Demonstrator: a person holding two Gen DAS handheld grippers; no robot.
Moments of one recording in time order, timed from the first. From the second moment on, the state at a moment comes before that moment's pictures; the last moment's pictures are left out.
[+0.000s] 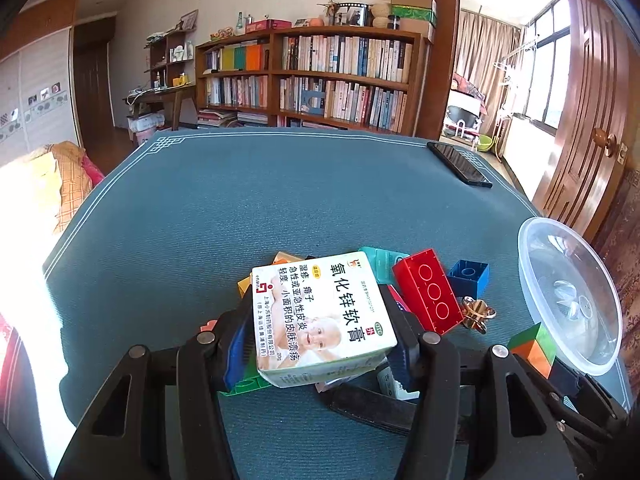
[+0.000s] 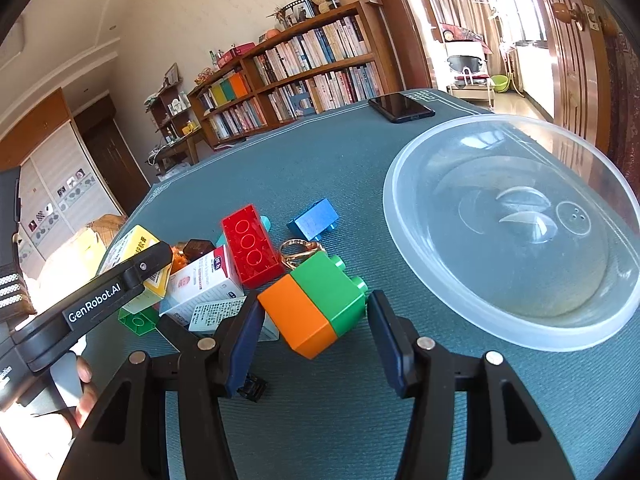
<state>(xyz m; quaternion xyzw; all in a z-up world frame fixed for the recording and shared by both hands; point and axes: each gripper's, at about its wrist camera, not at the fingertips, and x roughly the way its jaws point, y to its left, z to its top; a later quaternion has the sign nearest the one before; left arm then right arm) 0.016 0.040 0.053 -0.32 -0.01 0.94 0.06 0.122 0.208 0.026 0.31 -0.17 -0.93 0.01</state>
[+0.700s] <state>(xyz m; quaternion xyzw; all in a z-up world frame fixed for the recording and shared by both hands) 0.029 0.062 0.070 -0.31 0.02 0.95 0.06 0.118 0.225 0.068 0.28 -0.16 -0.95 -0.01</state>
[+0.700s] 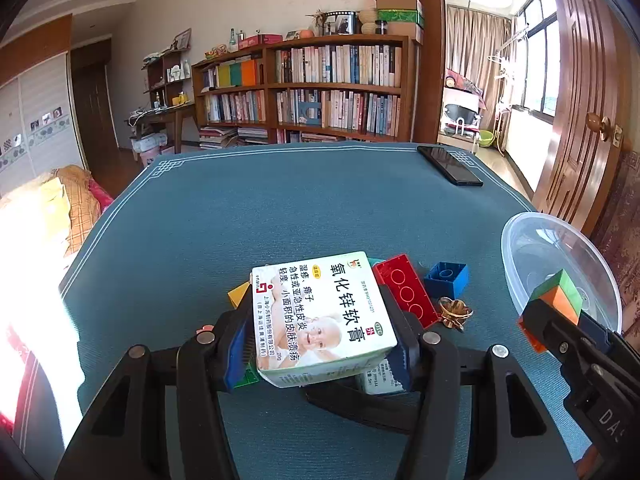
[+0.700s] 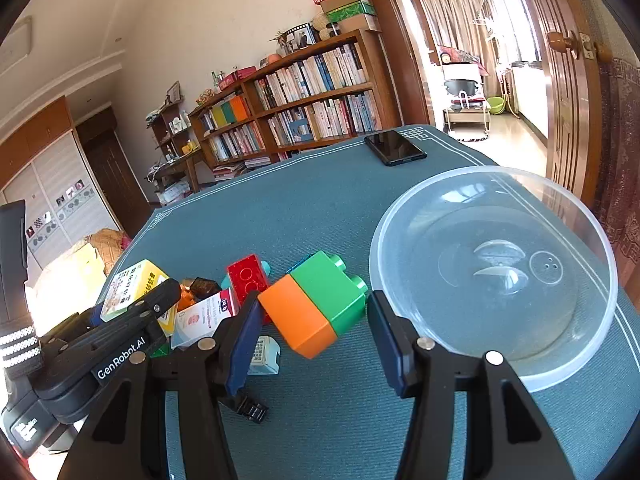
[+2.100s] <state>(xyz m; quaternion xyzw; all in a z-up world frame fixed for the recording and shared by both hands) 0.050 0.189 0.098 -0.27 0.08 0.94 0.17 0.124 0.351 0.080 0.29 -0.14 -0.93 -0.17</state>
